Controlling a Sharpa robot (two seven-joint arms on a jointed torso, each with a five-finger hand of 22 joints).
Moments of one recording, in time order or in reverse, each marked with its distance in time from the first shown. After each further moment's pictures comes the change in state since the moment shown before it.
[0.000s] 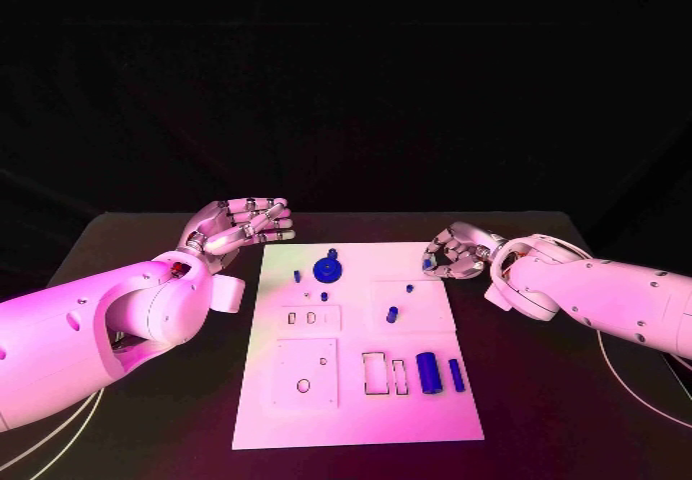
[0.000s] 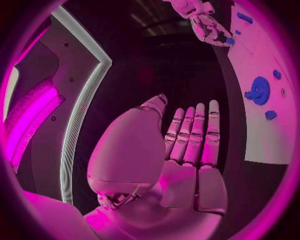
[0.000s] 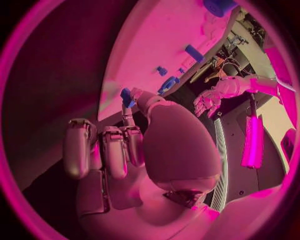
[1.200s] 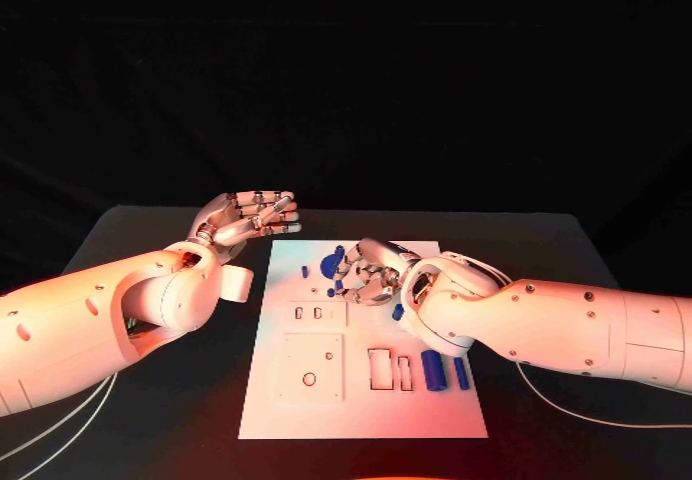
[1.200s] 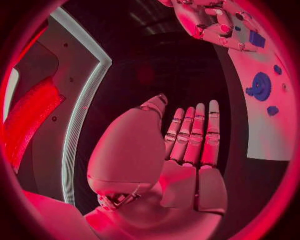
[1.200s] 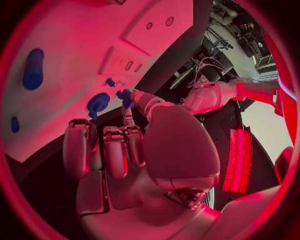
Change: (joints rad) left arm 0.000 0.024 0.000 -0.040 0.000 0.000 -0.004; left_hand 0.000 0.000 0.000 0.000 0.000 0.000 0.000 0.000 0.000 0.000 0.000 0.000 0.000 0.000 0.000 -0.005 0.002 0.000 0.004 0.004 0.000 -0.001; right arm 0.000 0.197 0.000 0.337 -0.152 -0.134 -0.348; right_hand -0.020 0.024 0.018 0.001 0.009 -0.013 -0.013 0.000 -0.003 0.000 0.000 -0.012 0.001 0.000 -0.007 0.000 0.001 0.000 0.000 -0.007 0.000 0.000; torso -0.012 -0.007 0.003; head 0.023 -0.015
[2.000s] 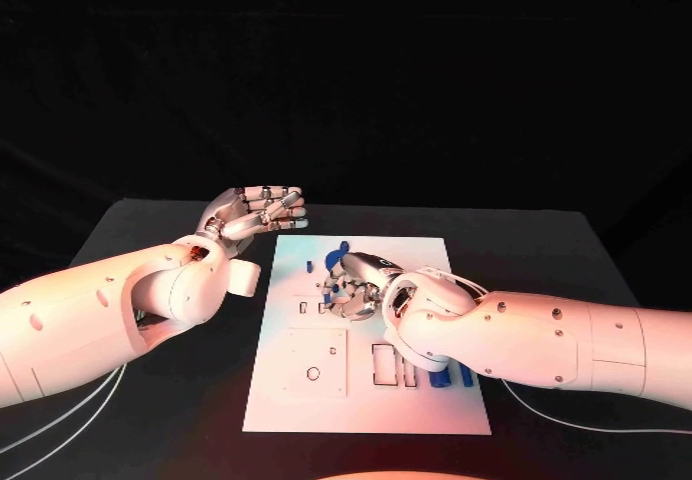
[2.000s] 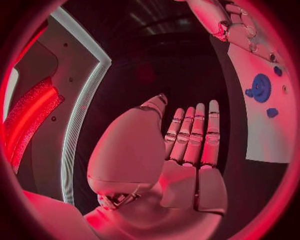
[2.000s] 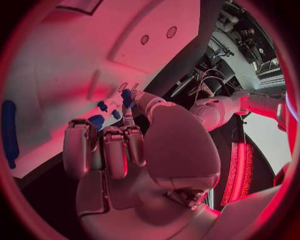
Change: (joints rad) left arm 0.000 0.007 0.000 0.000 0.000 0.000 -0.003; left_hand 0.000 0.000 0.000 0.000 0.000 0.000 0.000 0.000 0.000 0.000 0.000 0.000 0.000 0.000 0.000 0.000 0.000 0.000 0.000 0.000 0.000 -0.001; right arm -0.048 0.086 -0.005 -0.040 -0.094 0.003 -0.074; right_hand -0.011 -0.011 0.005 -0.006 0.004 -0.003 -0.003 0.000 0.000 0.000 0.000 0.000 0.000 0.000 0.000 0.000 0.000 0.000 0.000 0.000 0.000 0.000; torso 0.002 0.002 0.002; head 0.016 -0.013
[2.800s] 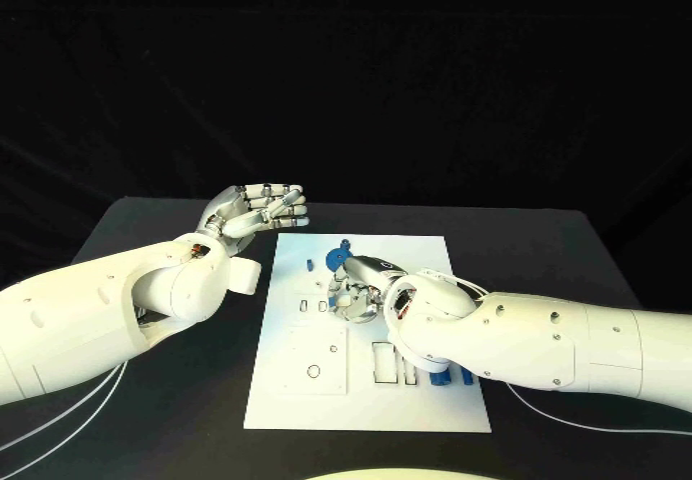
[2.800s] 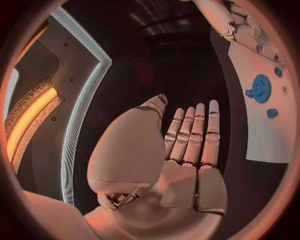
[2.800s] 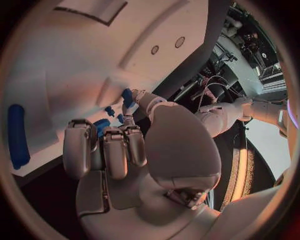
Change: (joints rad) left arm 0.000 0.000 0.000 0.001 0.000 0.001 -0.002; left_hand 0.000 0.000 0.000 0.000 0.000 0.000 0.000 0.000 0.000 0.000 0.000 0.000 0.000 0.000 0.000 0.000 0.000 0.000 0.000 0.000 0.000 0.000; right arm -0.015 0.005 -0.003 -0.015 -0.044 0.026 -0.028; right_hand -0.020 -0.020 0.000 0.000 -0.001 -0.002 -0.002 0.018 0.001 0.000 0.000 -0.004 0.000 0.000 0.000 0.000 0.000 0.000 0.000 0.000 -0.004 0.001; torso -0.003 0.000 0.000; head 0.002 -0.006
